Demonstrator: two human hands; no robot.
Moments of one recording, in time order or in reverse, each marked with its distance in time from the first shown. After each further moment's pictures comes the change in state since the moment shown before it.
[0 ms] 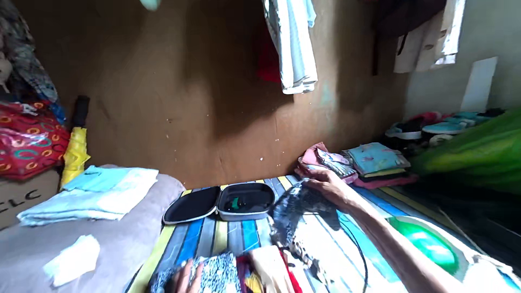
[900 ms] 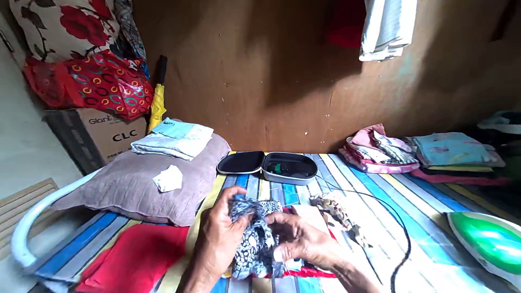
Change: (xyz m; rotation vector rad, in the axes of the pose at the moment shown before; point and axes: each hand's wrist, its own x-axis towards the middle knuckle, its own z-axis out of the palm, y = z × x) left_hand -0.043 0.063 -0.106 -0.395 0.521 0.168; right_hand -0.127 -0.059 0.183 0.601 -0.853 -0.224
